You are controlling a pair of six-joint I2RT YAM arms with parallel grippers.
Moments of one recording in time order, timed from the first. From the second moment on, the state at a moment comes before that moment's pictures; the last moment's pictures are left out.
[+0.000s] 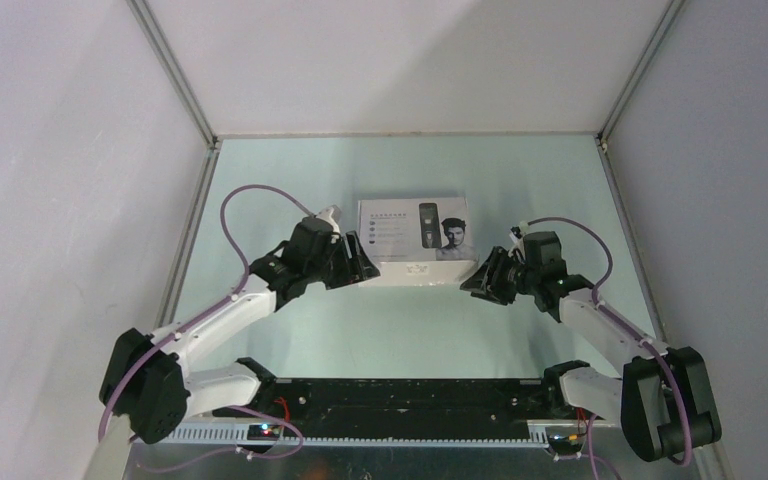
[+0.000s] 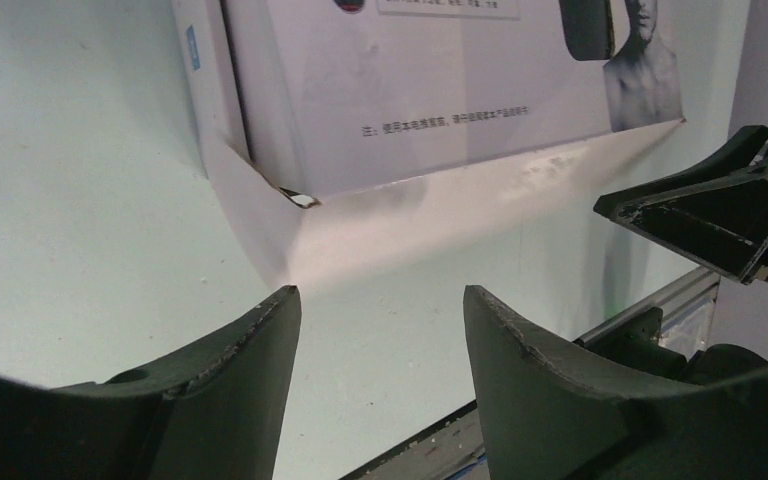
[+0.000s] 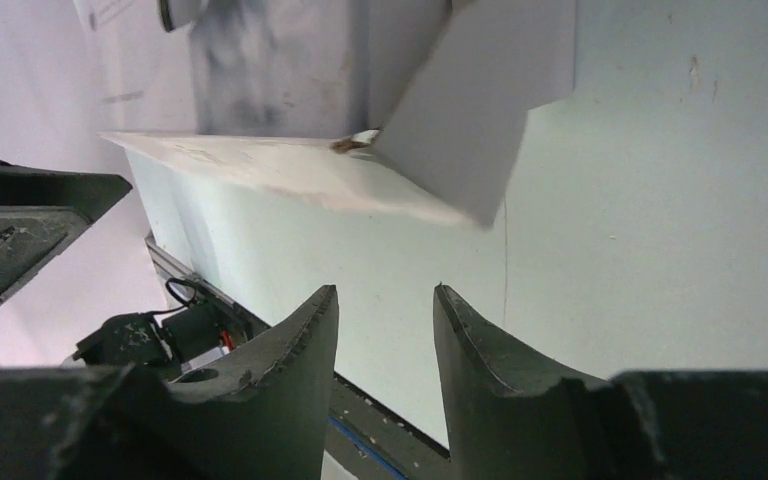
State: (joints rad) left arm -0.59 1.16 0.73 -0.31 0.14 -0.76; right arm 0.25 1.10 0.50 -0.18 -0.50 0.74
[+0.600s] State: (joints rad) left arm -0.59 1.10 0.71 -0.31 0.01 -0.70; right arm 0.27 1.02 0.60 -0.34 -0.39 0.58
